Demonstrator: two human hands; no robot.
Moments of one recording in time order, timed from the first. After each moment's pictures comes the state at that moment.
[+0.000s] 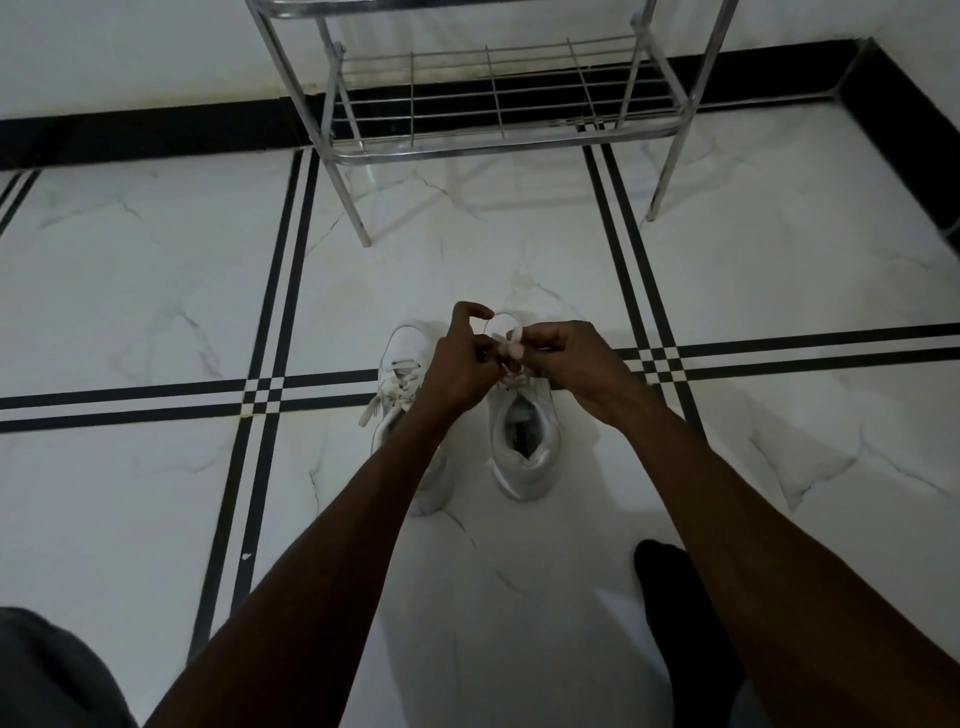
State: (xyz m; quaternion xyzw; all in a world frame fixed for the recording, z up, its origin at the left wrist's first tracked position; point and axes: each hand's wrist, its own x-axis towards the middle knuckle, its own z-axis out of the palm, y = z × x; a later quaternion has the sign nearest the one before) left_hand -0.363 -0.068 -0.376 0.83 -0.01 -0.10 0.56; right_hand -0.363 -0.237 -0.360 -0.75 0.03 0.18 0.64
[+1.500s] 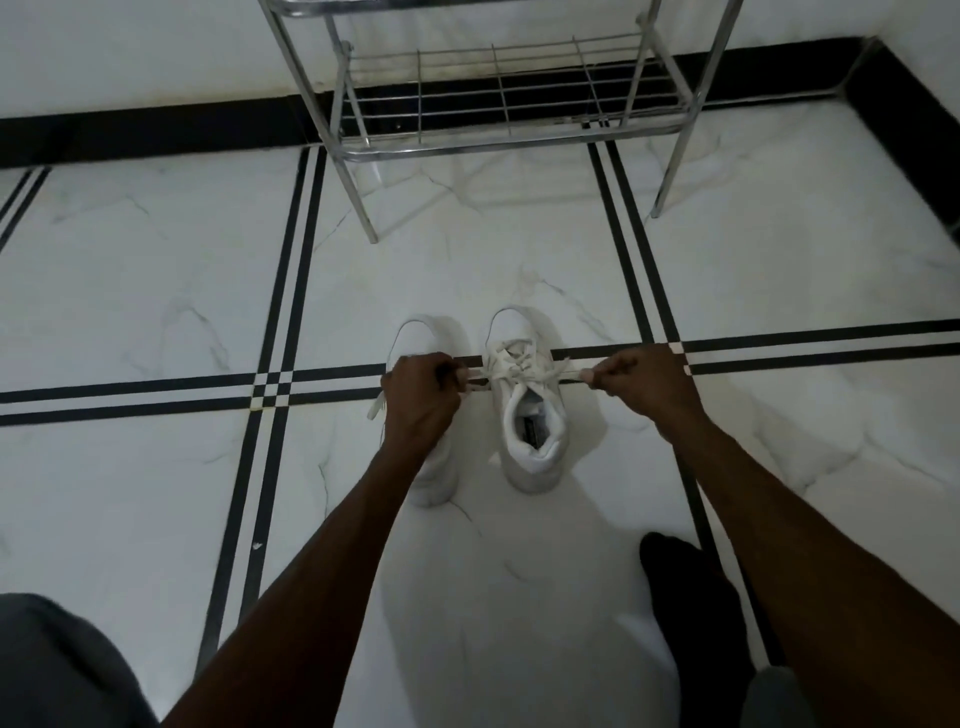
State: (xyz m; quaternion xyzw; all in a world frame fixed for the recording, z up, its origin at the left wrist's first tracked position) left_hand -0.394 -0.024 -0.402 0.93 0.07 -0.01 0.37; right_hand -0.381 -0.299 -0.388 -0.87 0.12 0.11 0.46
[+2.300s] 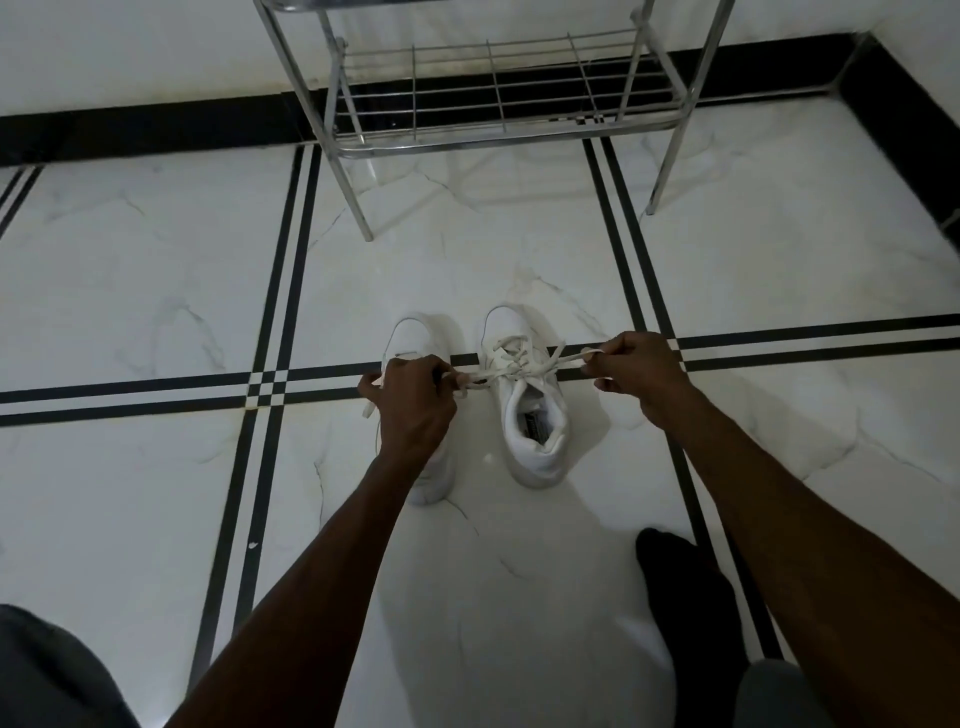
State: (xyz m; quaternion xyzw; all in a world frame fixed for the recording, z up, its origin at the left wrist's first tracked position) left_hand -0.401 -0.027 -0.411 0.96 0.10 0.03 0.26; right_hand -0.371 -0.298 -0.392 -0.77 0.22 0.12 0.58
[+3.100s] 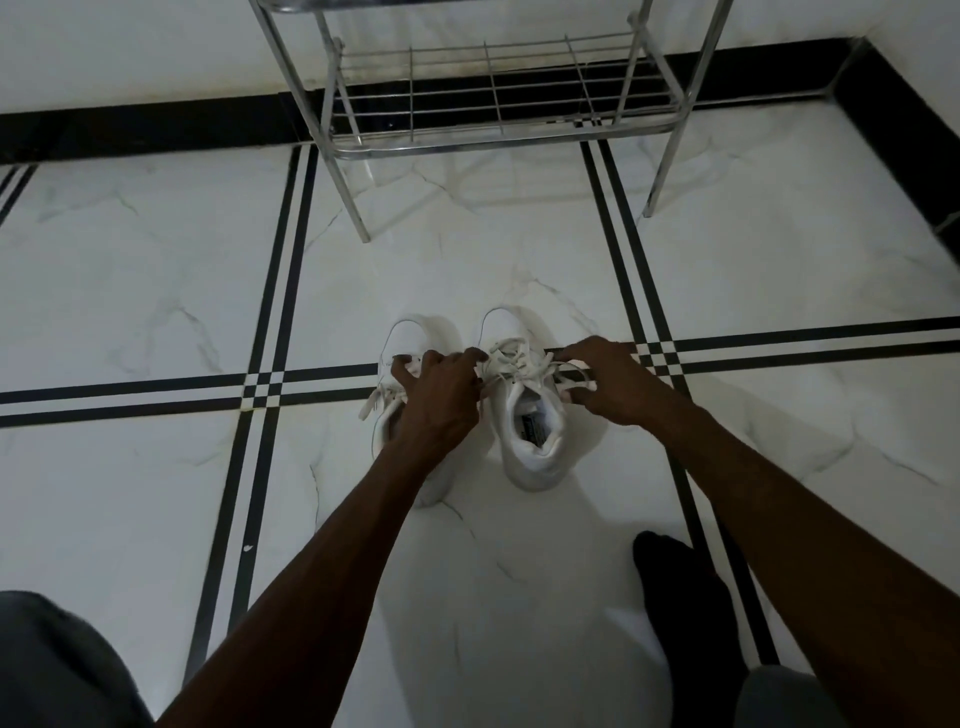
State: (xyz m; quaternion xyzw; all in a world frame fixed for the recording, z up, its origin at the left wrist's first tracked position) left_hand -0.393 -0.049 -0.404 0.98 -0.06 -0.08 0.17; right_hand -0.373 -0.291 -0.391 -0.92 -0.14 0.14 0.34
